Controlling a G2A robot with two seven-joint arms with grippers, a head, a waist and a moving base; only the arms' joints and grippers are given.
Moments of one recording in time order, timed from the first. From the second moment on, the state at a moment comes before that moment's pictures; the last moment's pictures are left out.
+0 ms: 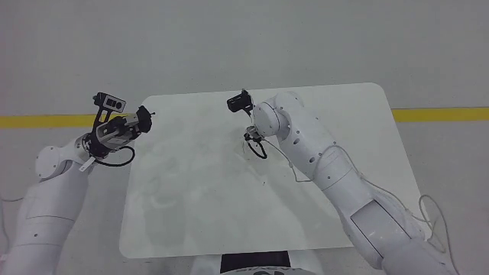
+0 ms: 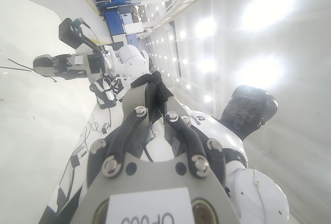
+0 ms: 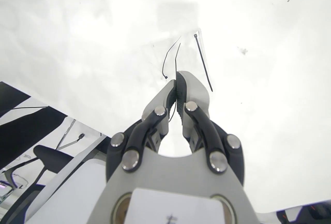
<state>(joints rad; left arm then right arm) 1.34 -0.90 -1.52 -1.29 -1.02 -0.34 -1.39 -0.81 -1.57 0.86 -1.17 -1.06 0.07 1.39</state>
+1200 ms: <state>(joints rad) 1.32 -0.92 -1.58 -1.47 -0.44 -0.34 -1.39 -0.48 -1.40 0.65 -1.10 -0.27 0.07 1.39</state>
